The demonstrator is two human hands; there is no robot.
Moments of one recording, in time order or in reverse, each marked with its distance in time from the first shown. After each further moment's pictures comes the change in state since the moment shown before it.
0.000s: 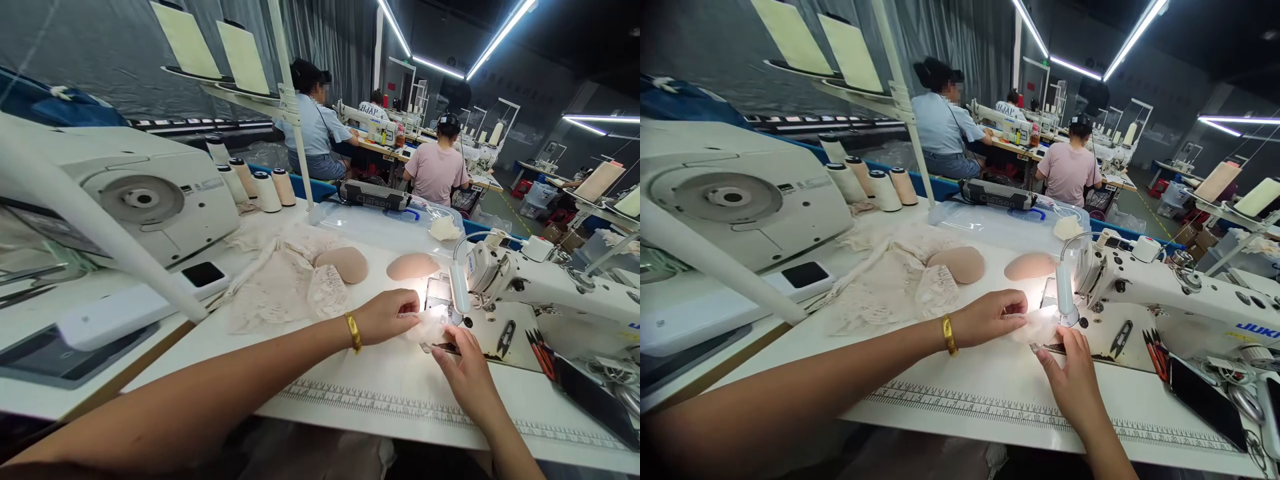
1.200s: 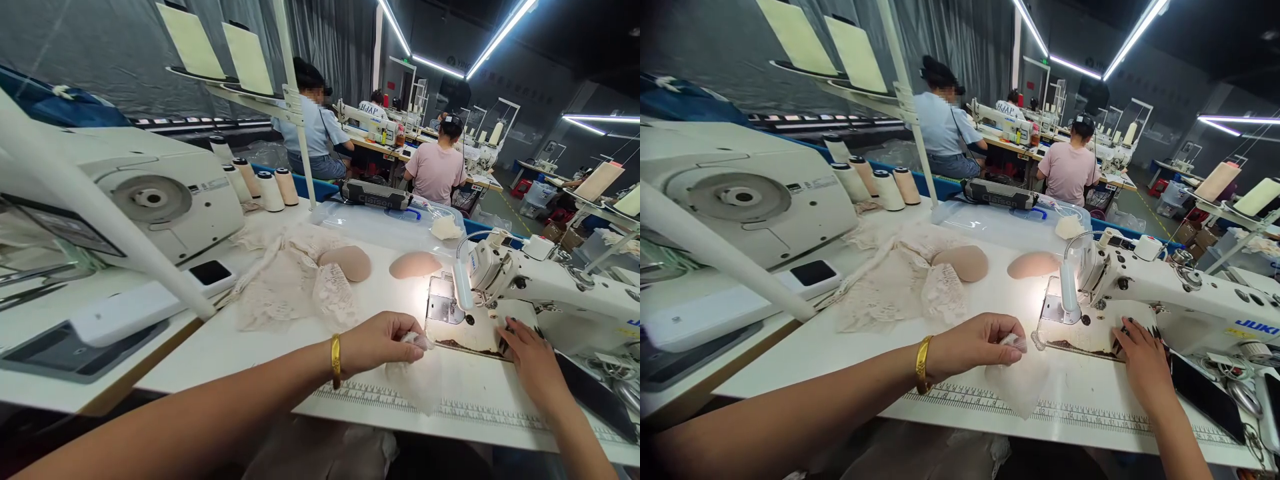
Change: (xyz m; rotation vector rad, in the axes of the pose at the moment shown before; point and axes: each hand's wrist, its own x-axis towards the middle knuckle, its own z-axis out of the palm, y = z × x) left_hand -0.039 0.012 0.022 -0.893 -0.135 -0.247; right_hand 0.003 0.082 -0.116 -0.829 0.145 -0.257
